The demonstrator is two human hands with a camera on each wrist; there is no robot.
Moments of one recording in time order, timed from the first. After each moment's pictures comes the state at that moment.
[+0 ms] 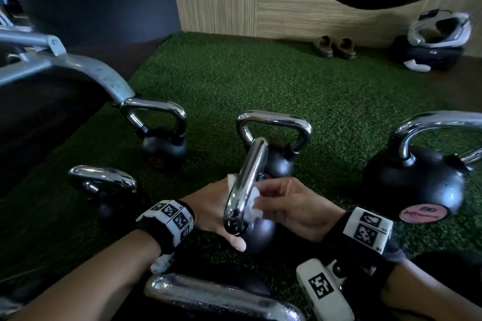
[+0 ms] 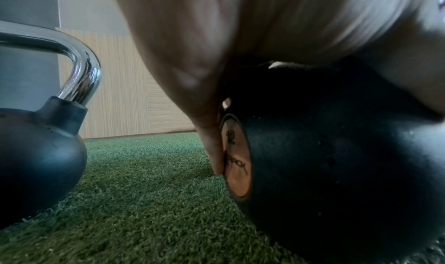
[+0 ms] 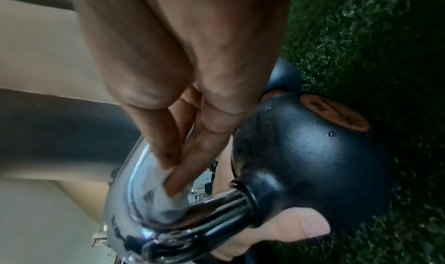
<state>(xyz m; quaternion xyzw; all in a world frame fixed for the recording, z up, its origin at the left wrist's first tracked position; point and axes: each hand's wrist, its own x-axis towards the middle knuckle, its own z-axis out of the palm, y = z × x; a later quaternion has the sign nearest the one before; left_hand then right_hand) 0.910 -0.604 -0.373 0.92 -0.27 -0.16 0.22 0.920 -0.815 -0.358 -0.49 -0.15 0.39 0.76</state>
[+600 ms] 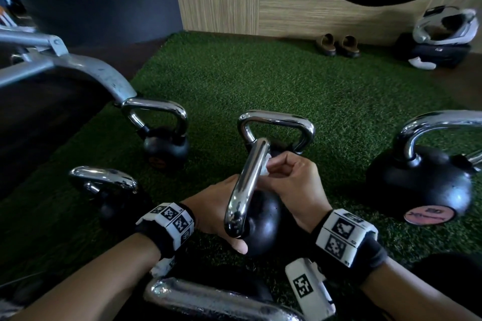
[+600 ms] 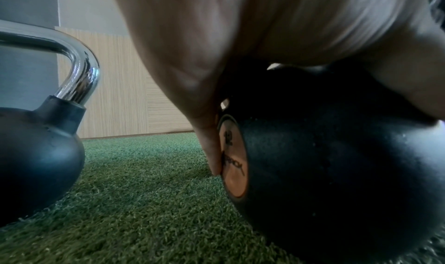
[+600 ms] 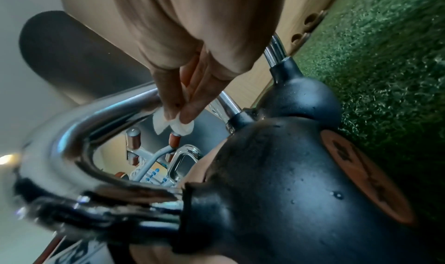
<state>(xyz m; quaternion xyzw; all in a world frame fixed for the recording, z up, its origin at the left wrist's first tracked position) 0.906 -0.599 -0.377 0.91 -0.22 -0.14 0.33 0.933 -0.798 -0.353 -0.67 -0.07 0.05 0.74</state>
